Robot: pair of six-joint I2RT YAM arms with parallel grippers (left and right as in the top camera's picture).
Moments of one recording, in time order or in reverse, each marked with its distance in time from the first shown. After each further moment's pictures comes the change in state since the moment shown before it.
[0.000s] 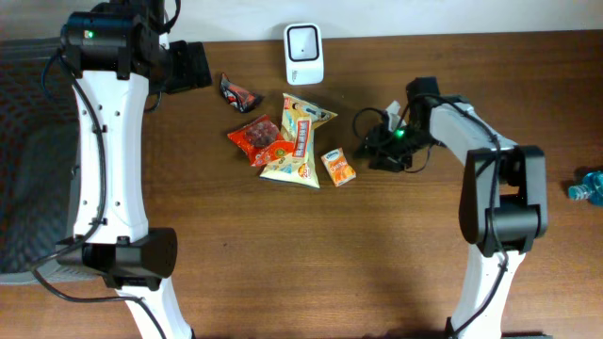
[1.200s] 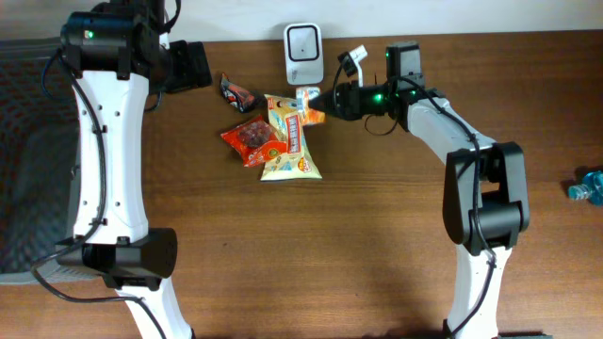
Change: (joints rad) left arm 0.000 0.000 0.000 0.000 0.000 0.000; right arm 0.109 0.033 0.085 0.744 -0.660 0.147
